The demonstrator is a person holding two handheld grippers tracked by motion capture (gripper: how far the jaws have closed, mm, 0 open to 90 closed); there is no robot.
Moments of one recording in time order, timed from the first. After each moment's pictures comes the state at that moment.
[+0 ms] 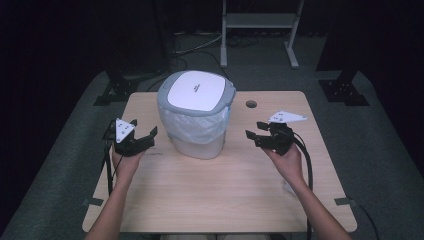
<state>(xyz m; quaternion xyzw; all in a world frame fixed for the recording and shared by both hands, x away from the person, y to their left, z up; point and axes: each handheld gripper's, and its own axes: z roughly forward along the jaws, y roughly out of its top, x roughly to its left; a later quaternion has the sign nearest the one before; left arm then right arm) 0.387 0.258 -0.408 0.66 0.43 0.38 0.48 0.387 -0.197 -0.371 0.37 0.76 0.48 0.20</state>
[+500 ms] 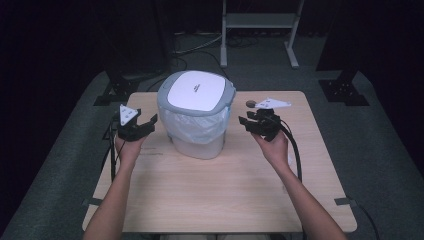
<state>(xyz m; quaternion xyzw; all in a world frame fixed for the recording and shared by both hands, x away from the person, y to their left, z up) 0.436 0.258 -0.401 0.67 0.44 0.37 0.47 0.425 -0.169 -0.364 0.40 0.76 0.46 0.22</state>
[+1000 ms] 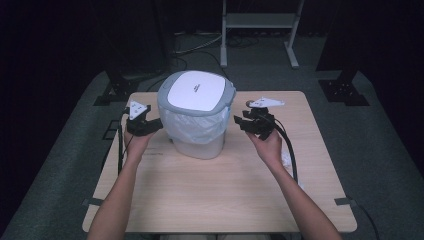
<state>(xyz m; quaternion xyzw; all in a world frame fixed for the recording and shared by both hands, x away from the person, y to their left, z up) 0.452 0.240 -0.401 0.68 0.42 0.33 0.49 0.431 -0.156 -0.367 0.41 0.75 0.47 0.22</state>
